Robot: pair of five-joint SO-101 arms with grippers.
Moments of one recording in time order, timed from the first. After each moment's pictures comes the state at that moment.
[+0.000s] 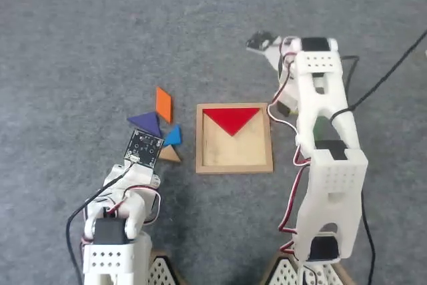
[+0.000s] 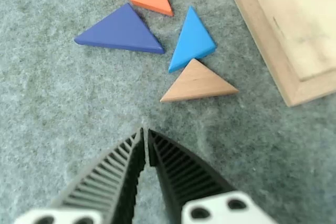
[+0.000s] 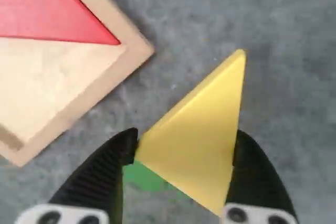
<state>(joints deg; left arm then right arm) -6.5 -98.1 97.2 66.1 -12.8 -6.3 36.5 -30.2 87.6 47.3</state>
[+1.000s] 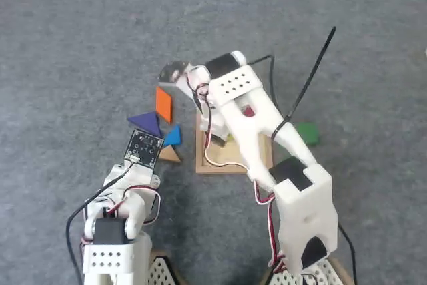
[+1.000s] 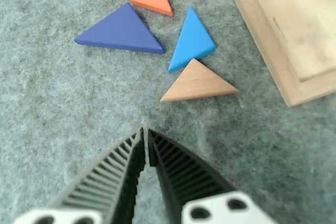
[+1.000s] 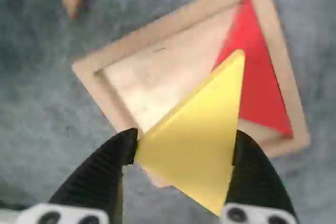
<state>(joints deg) -6.5 -98.1 97.2 66.1 -12.8 -34.1 27.3 -22.3 94.4 35.3</state>
